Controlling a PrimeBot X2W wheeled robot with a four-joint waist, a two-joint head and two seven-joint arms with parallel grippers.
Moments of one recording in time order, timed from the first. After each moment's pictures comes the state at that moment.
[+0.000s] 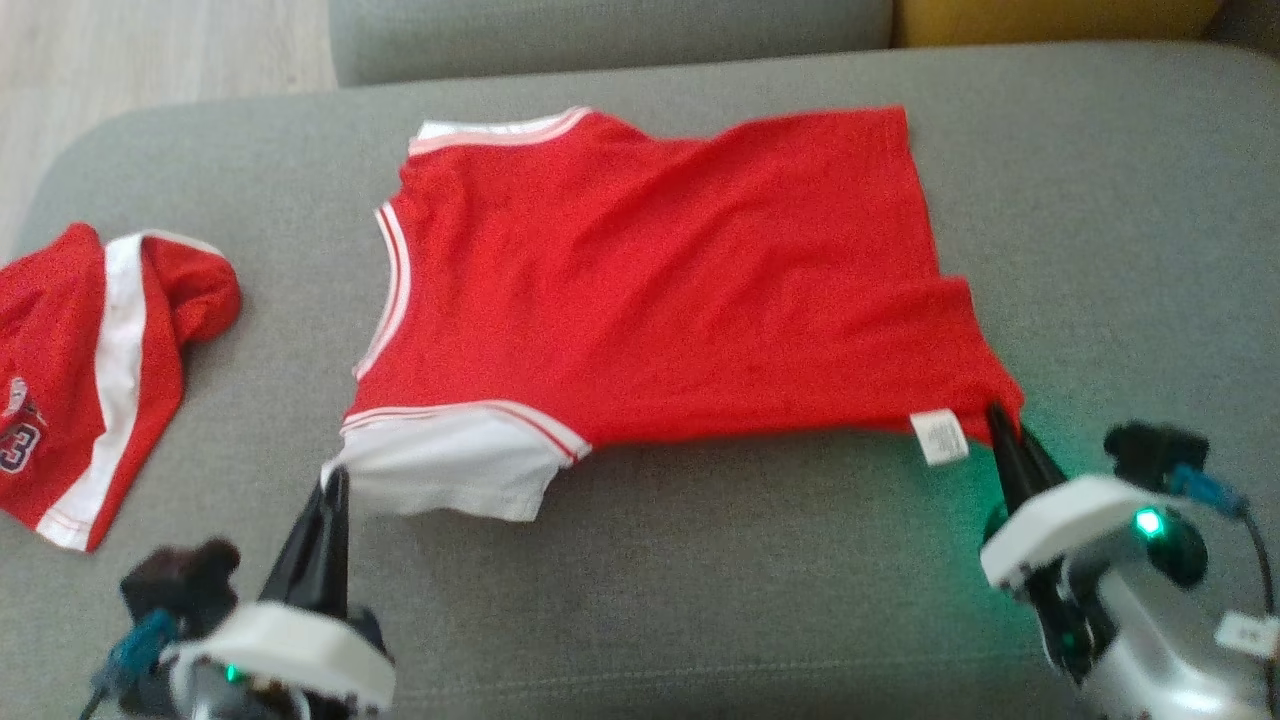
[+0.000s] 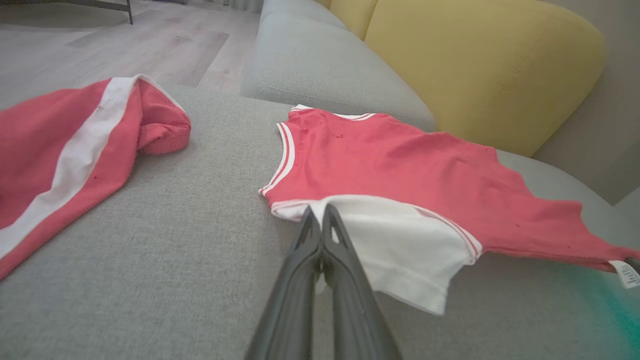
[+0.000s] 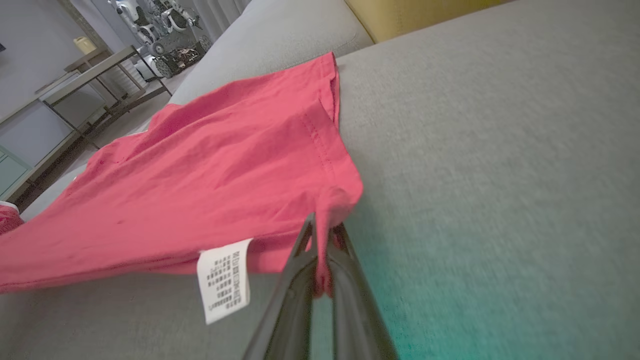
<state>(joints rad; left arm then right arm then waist) 0.09 0.16 -0.16 0.01 -0.42 0.06 -0.08 -0.37 -0.25 0.40 0.81 0.70 0.13 -0.21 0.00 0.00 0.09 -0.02</state>
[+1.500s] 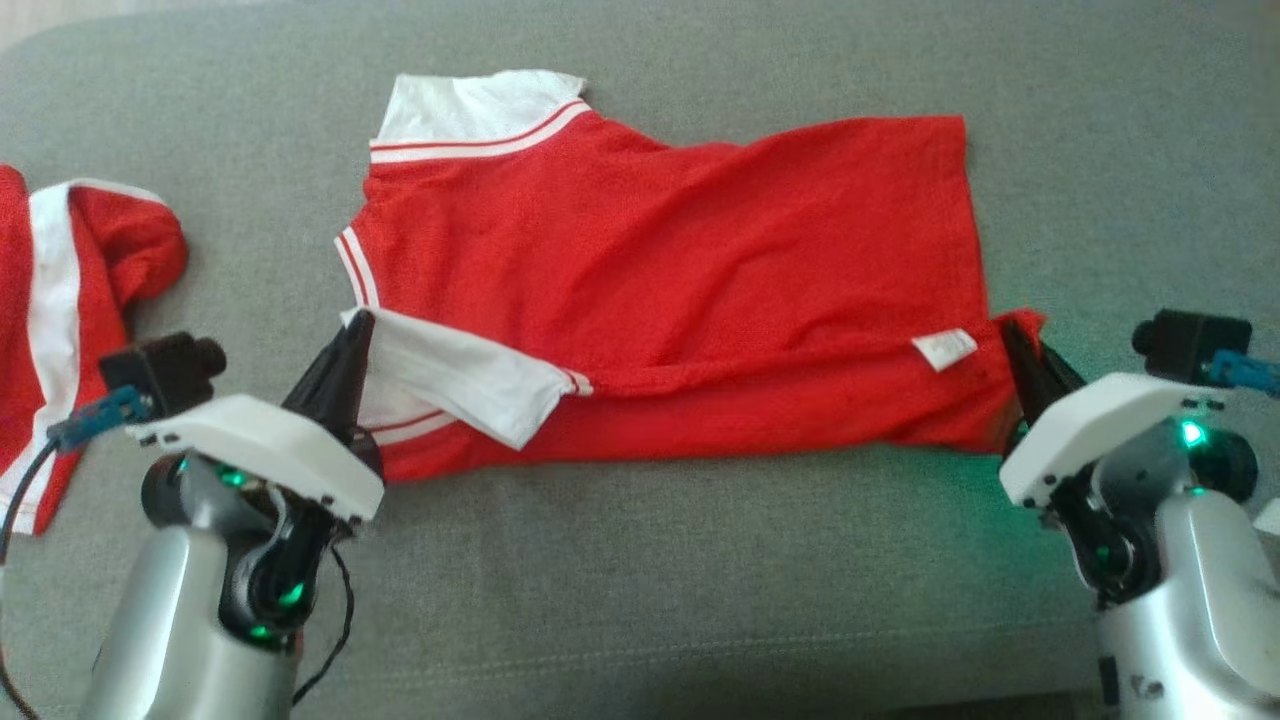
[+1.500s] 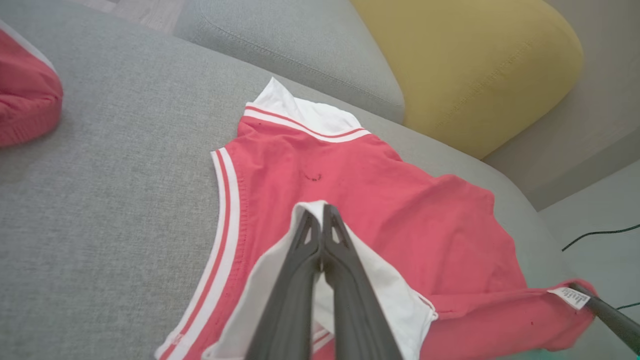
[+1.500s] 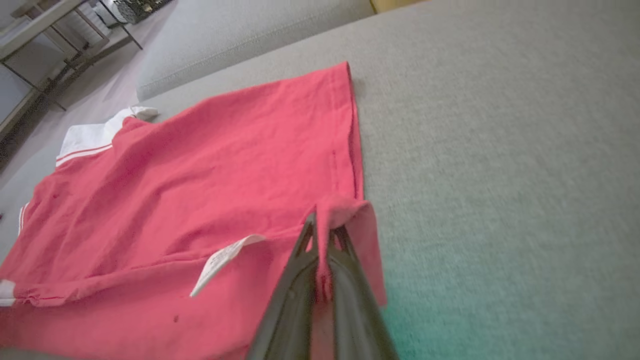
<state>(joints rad) -0.21 0.17 -0.15 0.11 -0.67 -0.01 0.19 -0.25 -0.07 -0.05 0.24 0.34 0.13 0.38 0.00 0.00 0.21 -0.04</state>
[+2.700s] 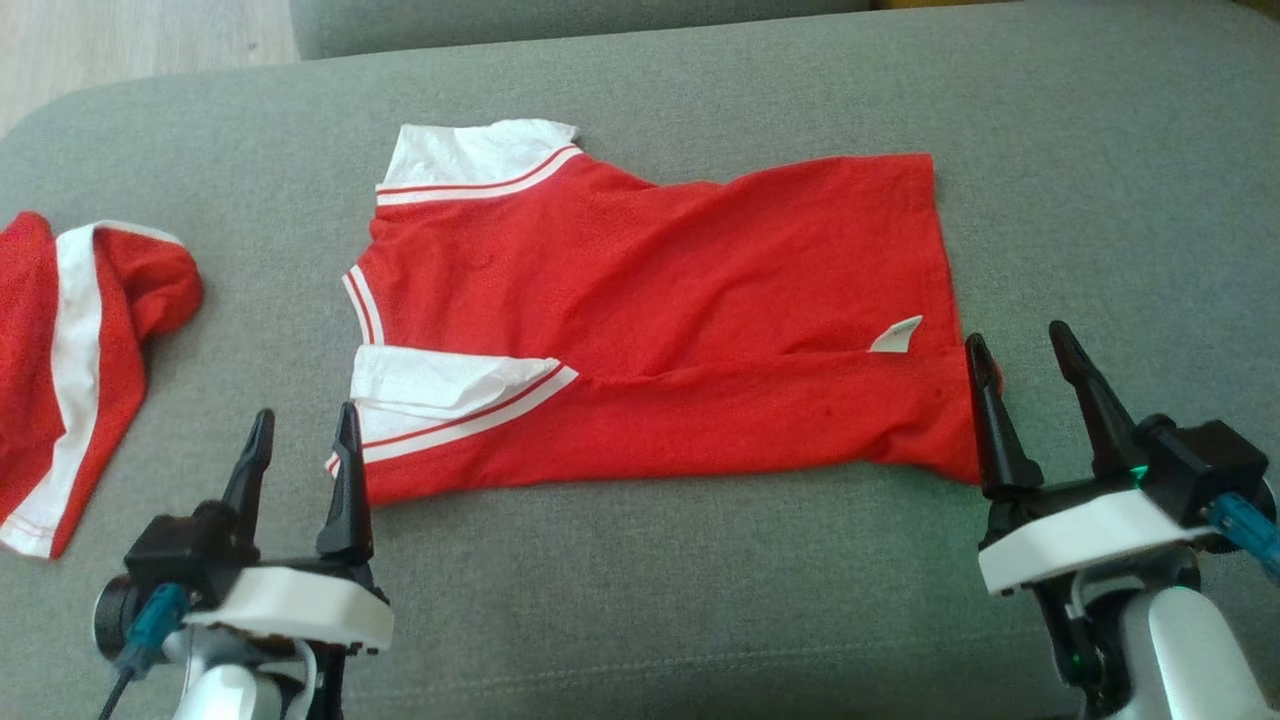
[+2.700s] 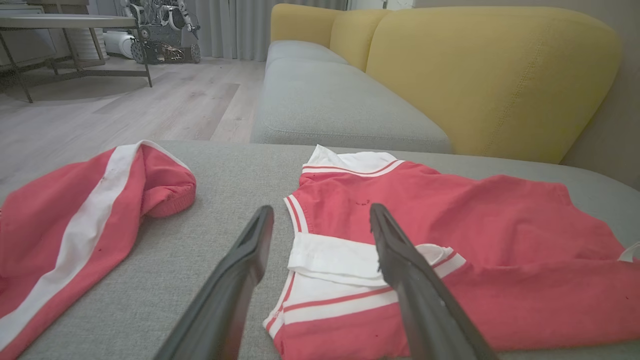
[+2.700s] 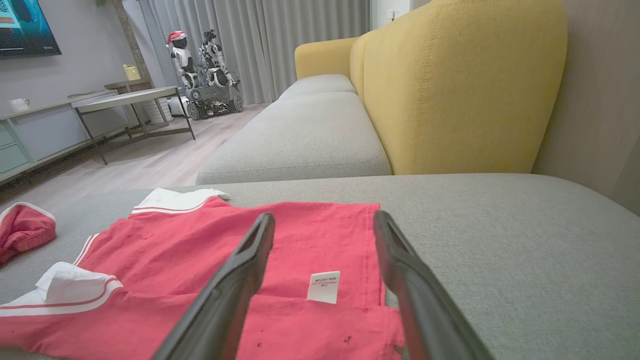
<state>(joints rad) 0.02 0.20 -0.21 0.05 -0.32 0.13 -0.23 -0.04 -0.08 0.06 -0.01 0.17 0.13 -0.01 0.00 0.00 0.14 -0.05</state>
